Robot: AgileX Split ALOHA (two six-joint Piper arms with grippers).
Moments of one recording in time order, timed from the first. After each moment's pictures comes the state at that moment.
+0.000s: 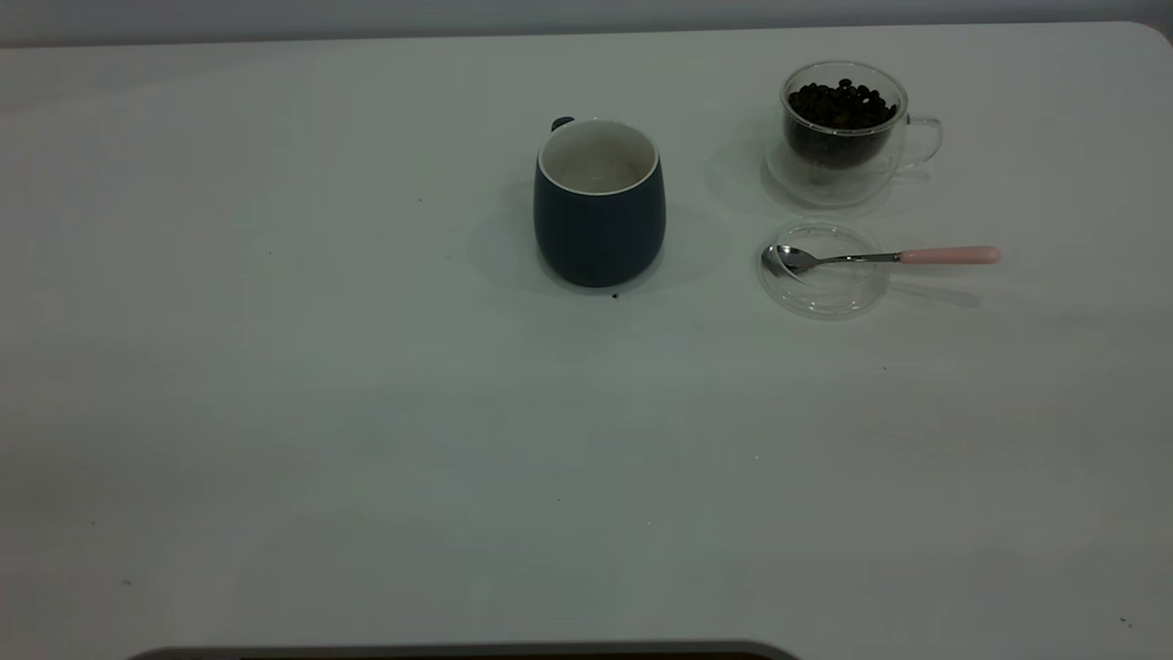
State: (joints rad) left arm -0.03 -0.02 -0.49 0.00 1.14 0.02; right arm 0.02 0.03 -0.47 0.06 1.13 -0.06
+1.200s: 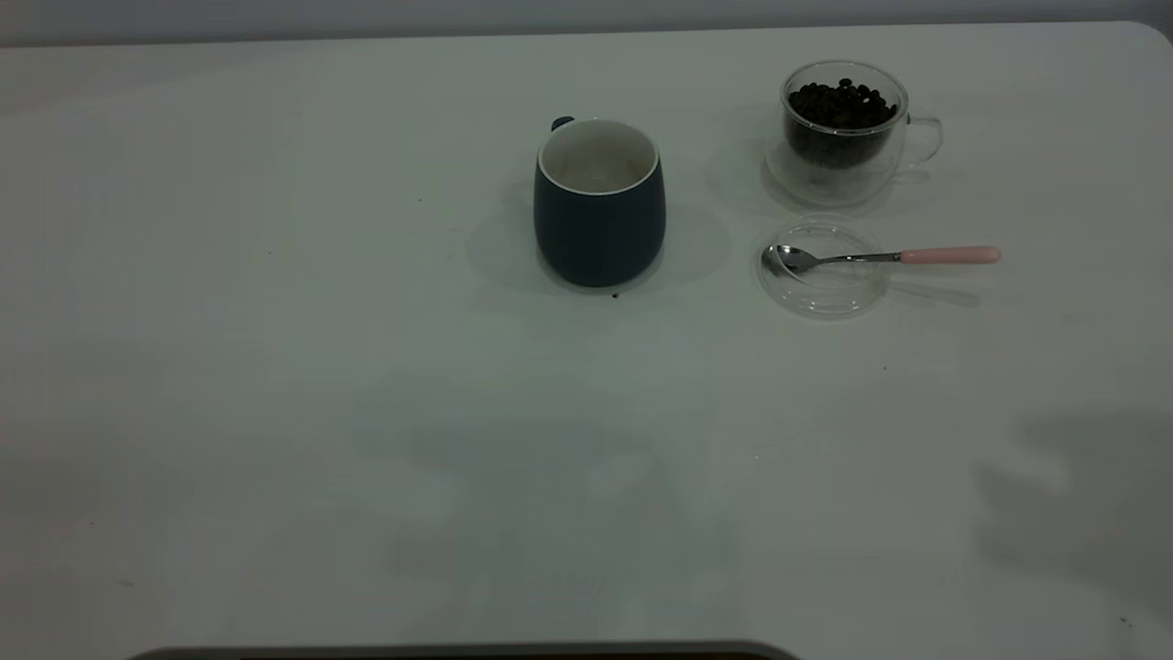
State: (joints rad) left arm -0.03 -0.02 -0.49 0.00 1.14 0.01; right arm 0.02 1.10 -0.83 0.47 0.88 -0.11
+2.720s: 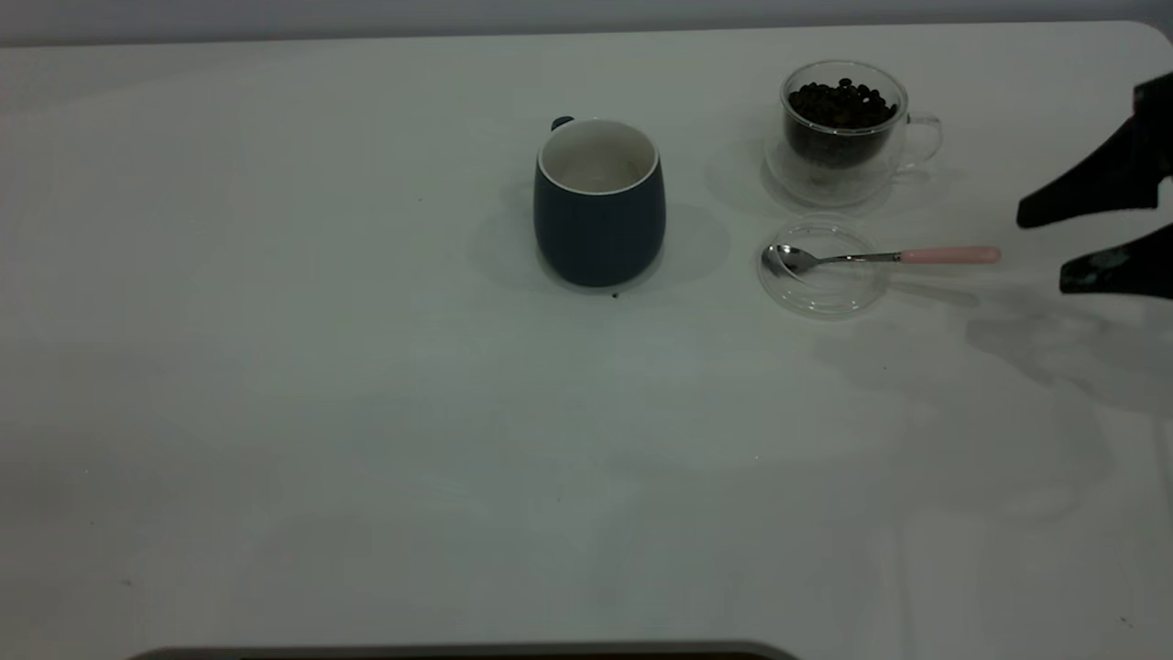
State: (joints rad) left arm -0.03 -0.02 -0.49 0.00 1.14 0.01; right arm -0.35 2.25 -0.88 1.43 0.78 -1.25
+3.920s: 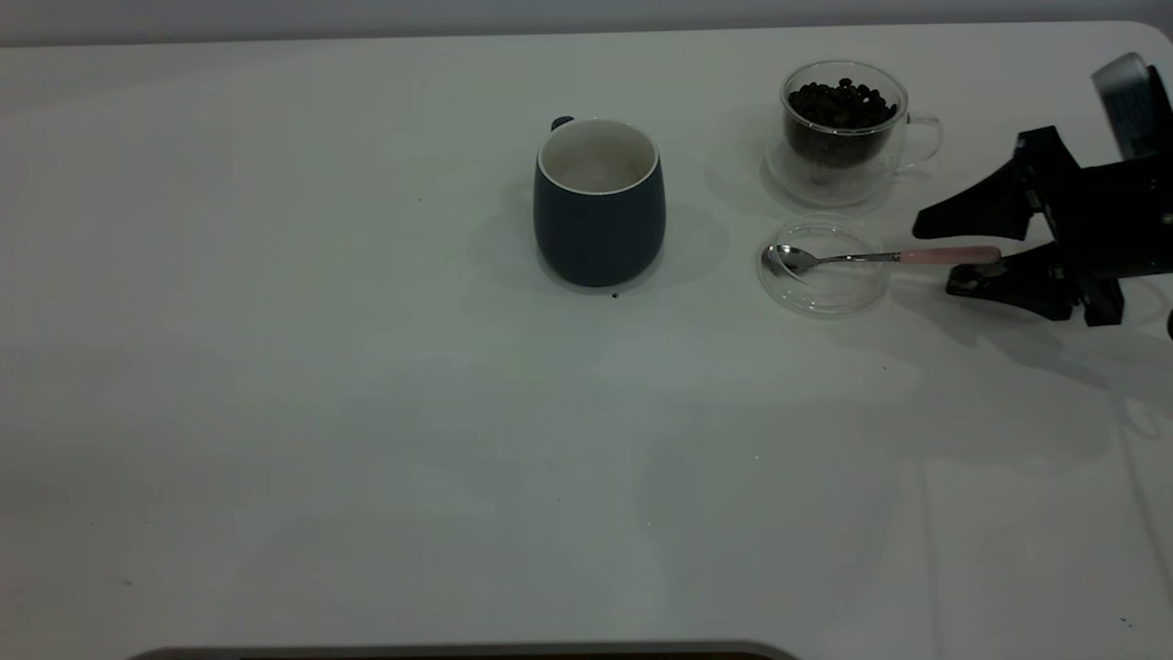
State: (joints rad) left arm -0.03 -0.02 -0.49 0.00 1.14 0.01; right arm -0.23 2.48 -0.99 1.80 0.87 -1.56
